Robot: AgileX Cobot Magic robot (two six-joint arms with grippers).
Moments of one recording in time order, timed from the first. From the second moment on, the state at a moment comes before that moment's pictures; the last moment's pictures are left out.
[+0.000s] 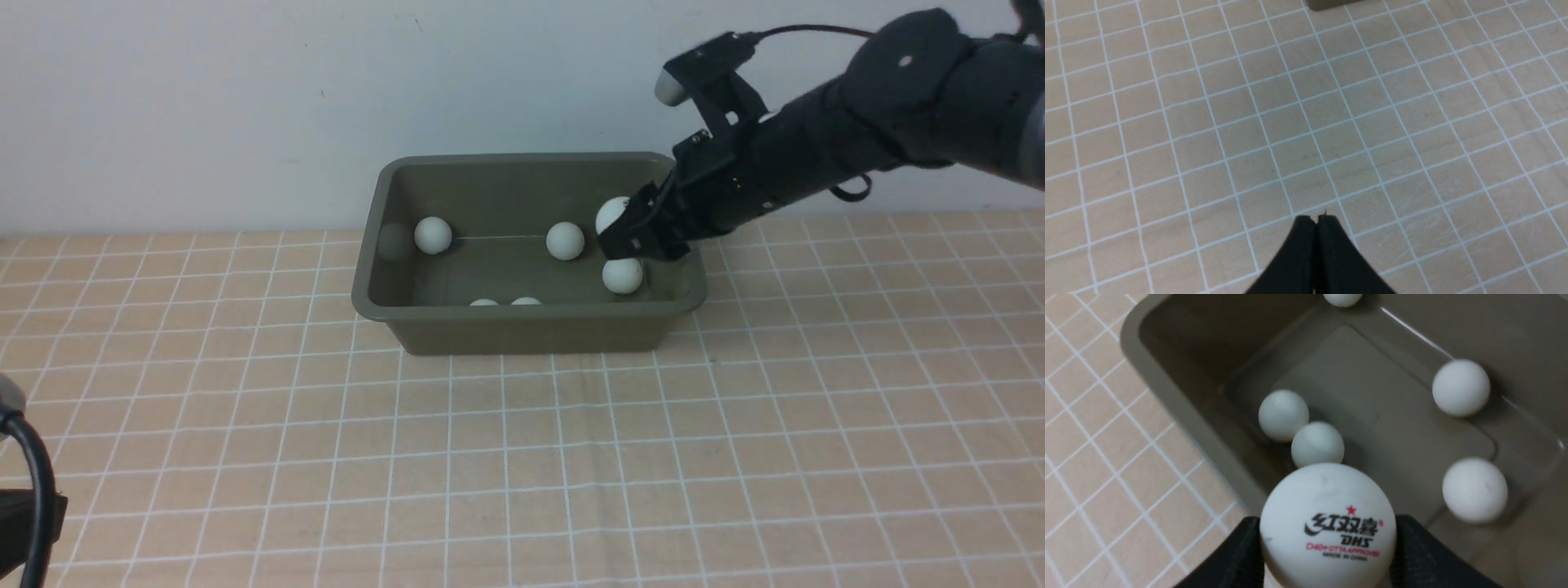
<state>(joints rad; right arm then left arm) 0.30 1.98 -1.61 0.73 0.84 -0.89 -0.18 0.59 -0.76 -0.13 1.03 0.09</state>
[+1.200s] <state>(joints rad) -0.12 1.54 -2.08 0.41 1.27 -0.37 -0.18 0.59 -0.76 -0.13 1.02 0.09</state>
